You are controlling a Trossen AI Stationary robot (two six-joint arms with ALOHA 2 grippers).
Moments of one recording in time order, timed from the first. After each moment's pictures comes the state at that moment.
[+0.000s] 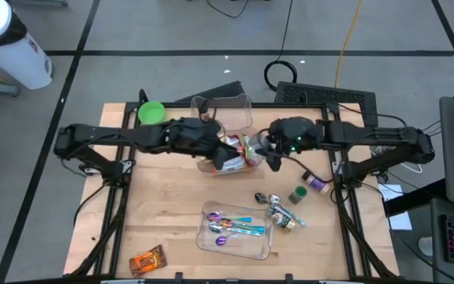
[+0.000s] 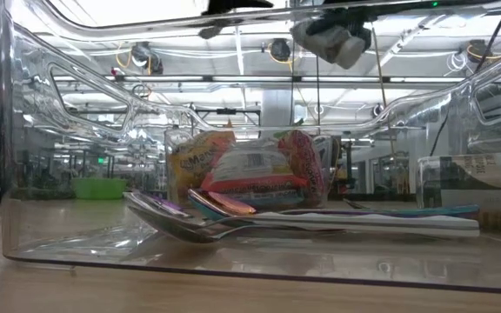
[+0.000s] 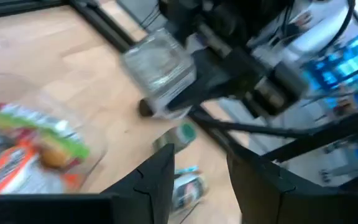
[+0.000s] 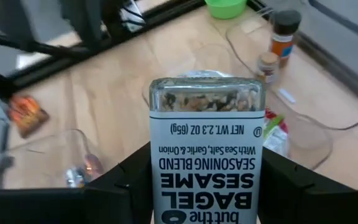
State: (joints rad) left arm 0.04 1.48 1.32 -0.18 0.02 -0.76; right arm -0.07 1.22 1.18 -0.57 0.11 0.36
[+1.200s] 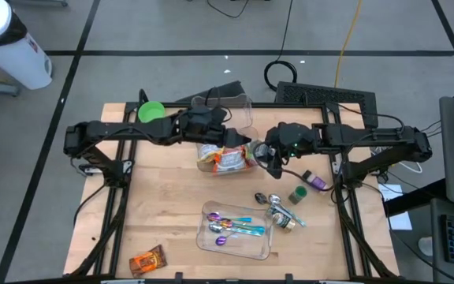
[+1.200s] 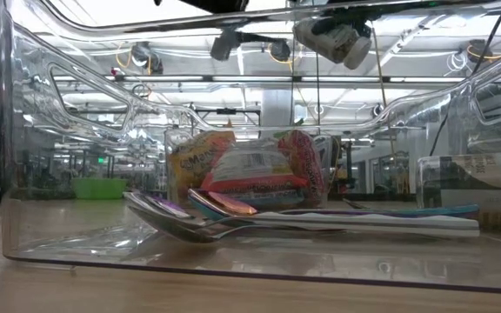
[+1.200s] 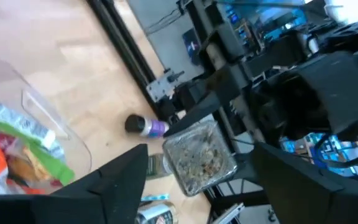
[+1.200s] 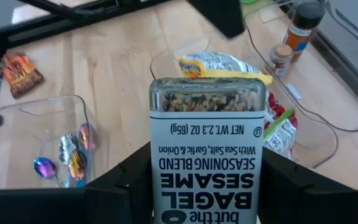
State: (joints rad) left arm 0.15 1.57 1.32 -0.05 0.12 -1.01; right arm -0.02 1.25 1.21 -0.63 0.11 0.27
